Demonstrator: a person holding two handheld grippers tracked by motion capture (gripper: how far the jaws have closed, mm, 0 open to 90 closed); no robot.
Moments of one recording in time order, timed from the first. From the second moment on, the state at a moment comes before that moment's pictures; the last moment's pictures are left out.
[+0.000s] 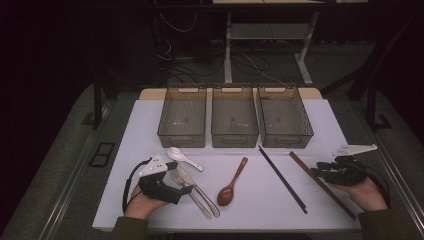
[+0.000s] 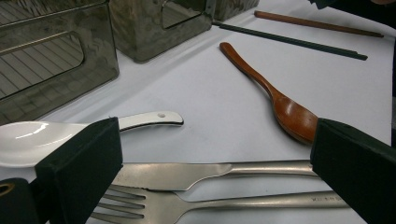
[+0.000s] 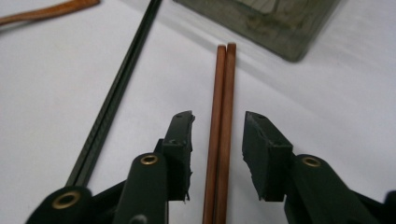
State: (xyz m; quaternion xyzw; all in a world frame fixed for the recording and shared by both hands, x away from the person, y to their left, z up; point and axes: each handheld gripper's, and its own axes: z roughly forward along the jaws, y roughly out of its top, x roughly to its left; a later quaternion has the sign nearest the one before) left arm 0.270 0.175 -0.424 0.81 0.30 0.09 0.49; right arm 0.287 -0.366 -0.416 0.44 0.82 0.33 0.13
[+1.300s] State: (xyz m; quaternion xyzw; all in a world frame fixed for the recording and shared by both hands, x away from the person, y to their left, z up) left arm 0.269 0.172 -0.425 0.82 0.29 0.09 0.49; right arm 0.281 -0.381 -0.440 0.44 0.84 0.28 0.11
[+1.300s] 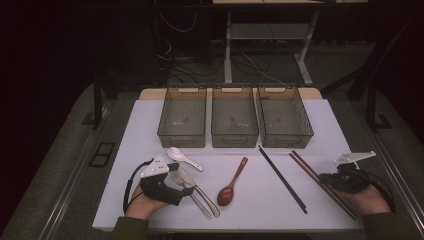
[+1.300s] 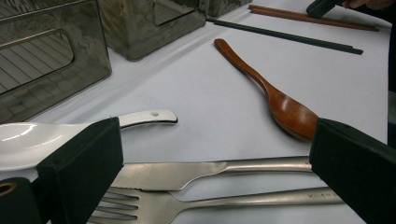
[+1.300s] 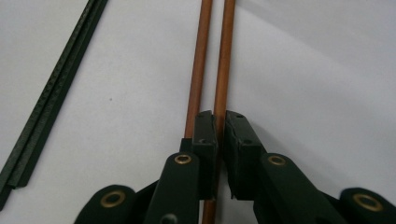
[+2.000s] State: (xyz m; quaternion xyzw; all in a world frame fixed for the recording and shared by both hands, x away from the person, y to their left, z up) left arm 0.269 0.172 -0.426 0.82 0.29 0.09 0.49; right arm 0.281 -0.384 -0.441 0.45 0.84 0.29 0.11
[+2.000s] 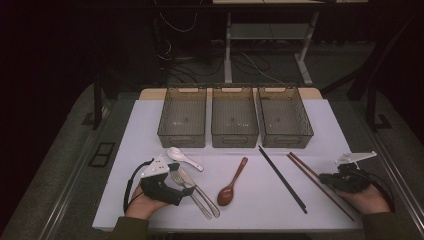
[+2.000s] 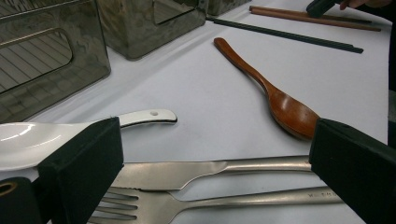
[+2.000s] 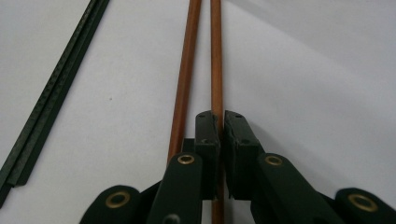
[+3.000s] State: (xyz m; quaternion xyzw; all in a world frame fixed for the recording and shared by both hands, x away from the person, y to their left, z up) left arm 0.269 0.172 -0.426 0.82 0.29 0.09 0.49; right arm 0.281 -0.384 -0.420 0.42 0.83 0.35 0.10
